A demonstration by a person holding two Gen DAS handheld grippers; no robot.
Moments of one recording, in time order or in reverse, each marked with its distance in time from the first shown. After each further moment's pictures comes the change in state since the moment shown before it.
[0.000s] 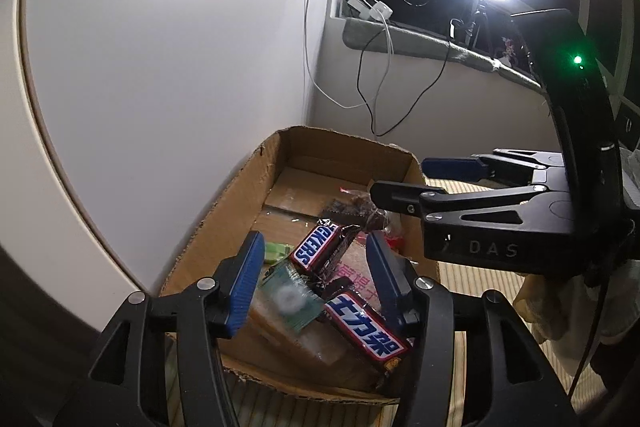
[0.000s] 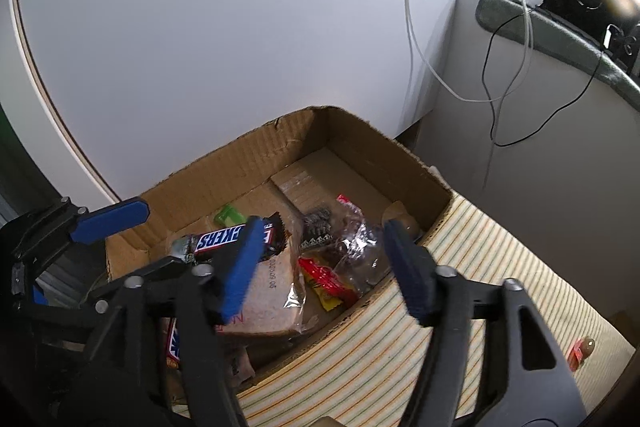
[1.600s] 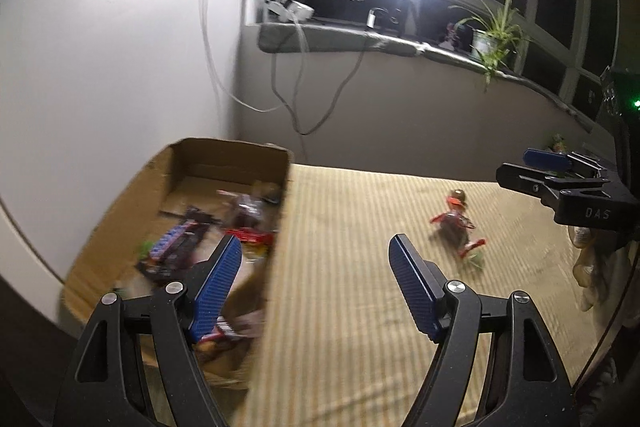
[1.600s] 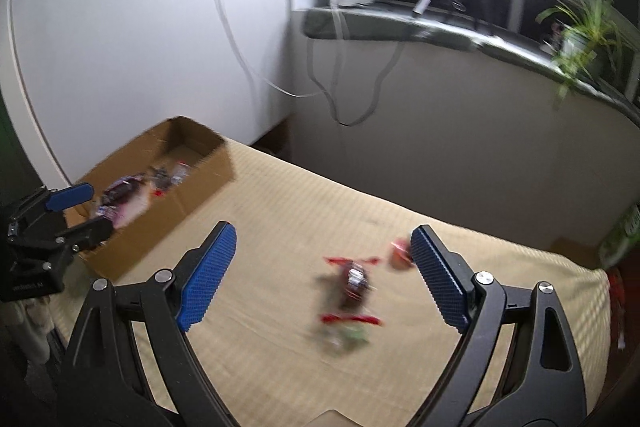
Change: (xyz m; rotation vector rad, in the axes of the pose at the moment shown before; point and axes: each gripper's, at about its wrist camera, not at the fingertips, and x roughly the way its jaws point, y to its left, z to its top) left arm -0.016 -0.103 -0.007 0.113 0.000 -0.143; right arm -0.166 -0.141 -0.112 0.215 -0.108 -0.275
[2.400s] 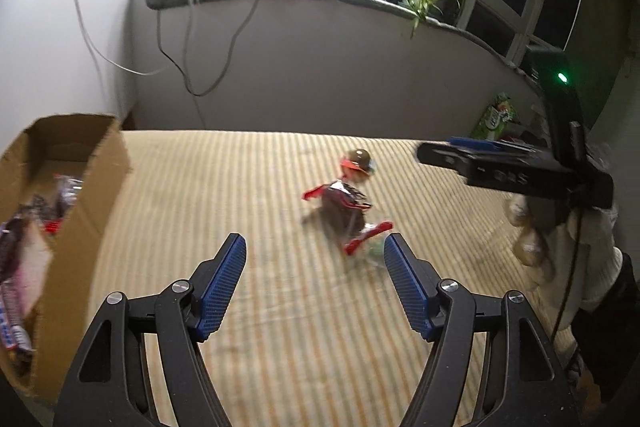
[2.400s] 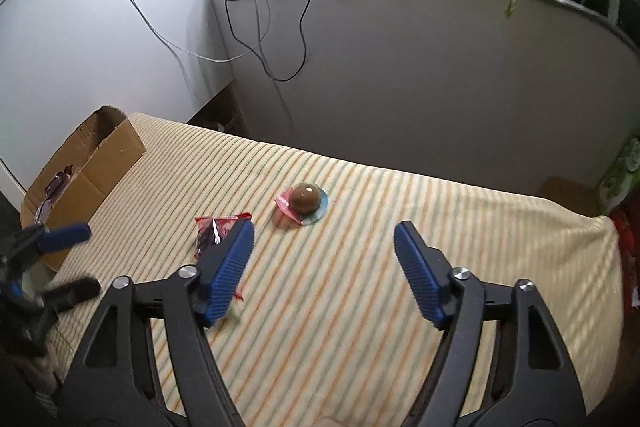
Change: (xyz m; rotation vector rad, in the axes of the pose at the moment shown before) left arm 0.073 -0.105 -0.005 0.051 0.155 -0.234; right arm 0.051 -0.116 -0.035 0.147 0.129 -0.003
